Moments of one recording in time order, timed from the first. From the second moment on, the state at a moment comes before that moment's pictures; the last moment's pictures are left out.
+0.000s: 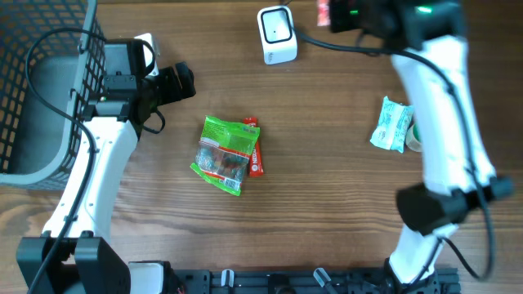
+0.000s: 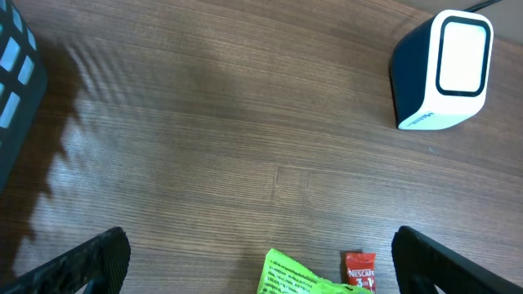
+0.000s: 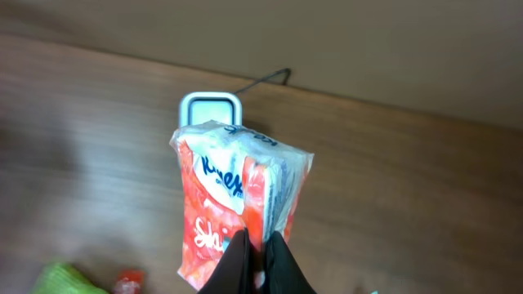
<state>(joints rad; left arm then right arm) -0.02 1.52 1.21 -0.55 0.10 -0.27 0.34 2.00 2.36 -1.16 0.14 0.04</state>
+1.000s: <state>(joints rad) -0.02 1.52 1.21 -0.55 0.10 -0.27 0.25 2.07 2.40 -1.32 0.18 -0.03</state>
